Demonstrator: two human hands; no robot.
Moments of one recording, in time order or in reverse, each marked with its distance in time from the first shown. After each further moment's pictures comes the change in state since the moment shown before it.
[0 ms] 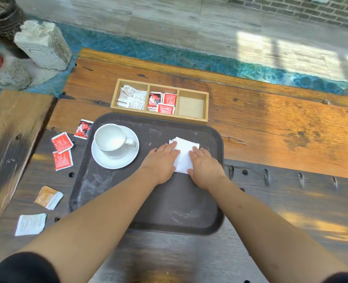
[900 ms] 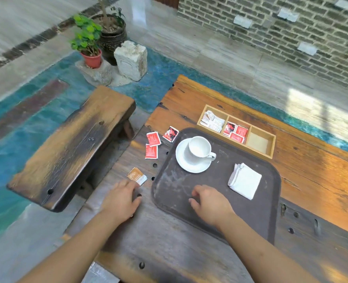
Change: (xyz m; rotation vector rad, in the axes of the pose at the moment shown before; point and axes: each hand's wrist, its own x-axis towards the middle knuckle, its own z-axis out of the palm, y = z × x) left_hand -0.294 -0.176 0.038 -0.343 0.266 -0.608; right_hand -0.076 -0.203 -0.013 0.095 -0.019 -0.274
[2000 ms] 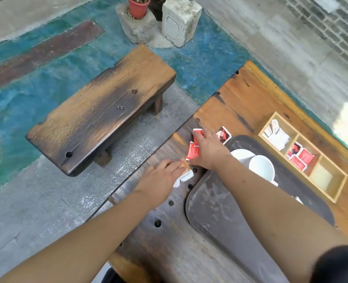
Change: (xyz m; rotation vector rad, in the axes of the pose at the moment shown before) left_hand 0.073 -0.039 0.002 0.070 0.001 0.273; right_hand 0.245 -0.108 -0.001 -0.272 -0.125 -0.211
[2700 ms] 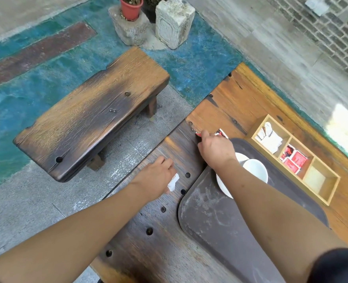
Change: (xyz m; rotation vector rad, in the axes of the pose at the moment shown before) left_hand 0.035 -0.007 -0.012 0.073 -0.106 0.061; right_hand 0.002 0.026 -0.011 -0.321 0.280 -0.004
